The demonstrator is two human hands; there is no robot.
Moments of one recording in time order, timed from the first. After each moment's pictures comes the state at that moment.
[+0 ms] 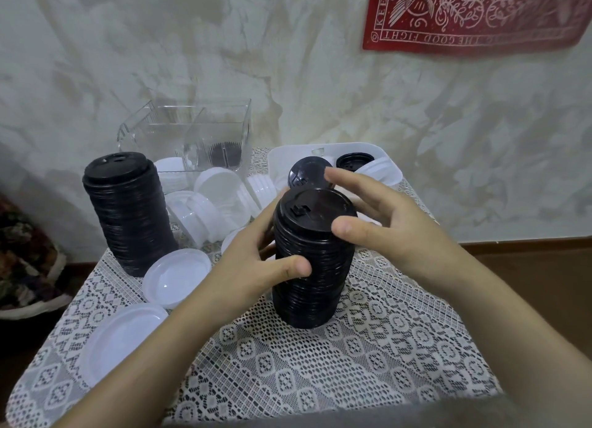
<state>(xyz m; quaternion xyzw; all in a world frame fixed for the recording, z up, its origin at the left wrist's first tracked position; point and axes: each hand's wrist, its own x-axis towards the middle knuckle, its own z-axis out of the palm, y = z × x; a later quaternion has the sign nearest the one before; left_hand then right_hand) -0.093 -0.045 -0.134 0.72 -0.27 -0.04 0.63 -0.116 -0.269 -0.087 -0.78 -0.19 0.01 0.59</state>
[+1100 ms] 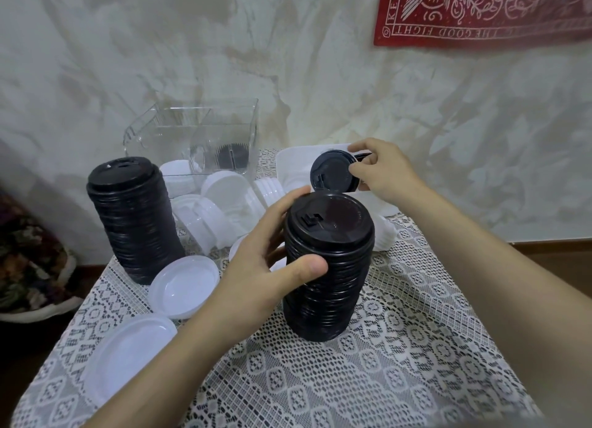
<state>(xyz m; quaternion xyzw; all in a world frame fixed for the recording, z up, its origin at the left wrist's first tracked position) -0.099 -0.047 -0.131 0.73 -0.27 0.02 0.63 0.040 -0.283 -0.101 -0.88 0.01 -0.13 0.46</state>
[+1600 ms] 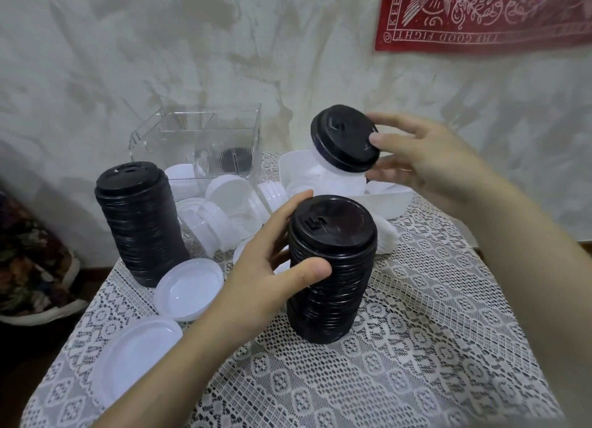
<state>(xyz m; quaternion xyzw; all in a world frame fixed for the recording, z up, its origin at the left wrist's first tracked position) -0.098 -0.045 -0.133 0.75 -0.25 0.02 0.61 -0.033 -0.288 -0.040 -0.71 -0.08 -0.03 0.70</state>
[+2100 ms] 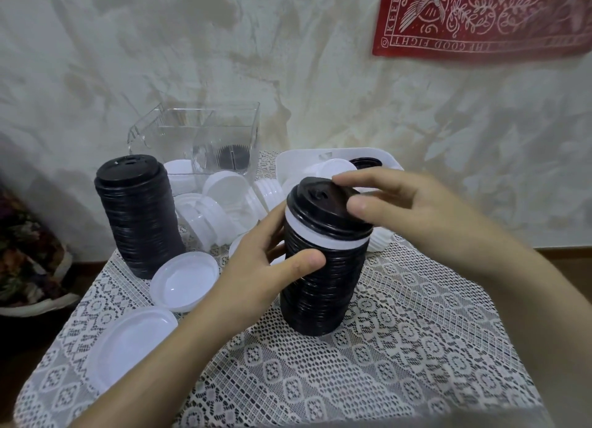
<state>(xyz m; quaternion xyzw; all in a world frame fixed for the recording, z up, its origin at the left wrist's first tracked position) -0.099 -0.046 -0.132 0.75 -0.25 0.01 0.62 -0.111 -0.272 -0.052 -0.83 -0.18 0.00 0.52</state>
